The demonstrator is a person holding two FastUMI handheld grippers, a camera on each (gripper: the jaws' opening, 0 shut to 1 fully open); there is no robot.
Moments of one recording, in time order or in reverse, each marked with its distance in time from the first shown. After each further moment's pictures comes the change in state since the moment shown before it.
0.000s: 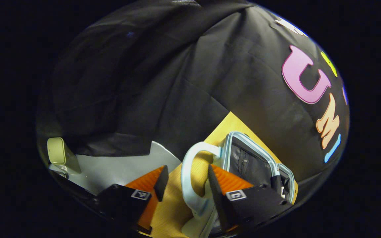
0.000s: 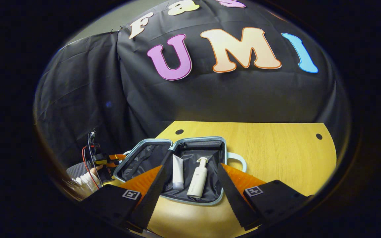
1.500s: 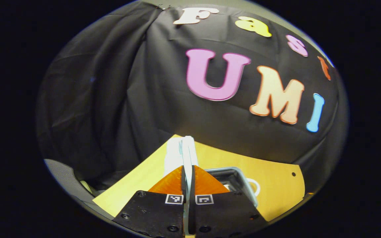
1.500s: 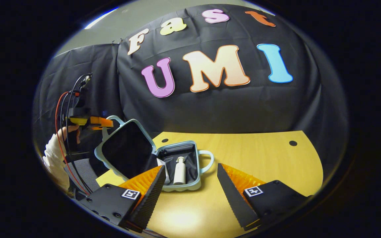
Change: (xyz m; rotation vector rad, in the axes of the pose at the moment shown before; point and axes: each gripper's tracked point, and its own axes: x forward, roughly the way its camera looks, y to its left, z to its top) left arm -0.202 -0.363 -0.001 0.450 -0.138 -0.108; right arm -0.138 -0.122 0.007 -0.018 -0.158 -0.050
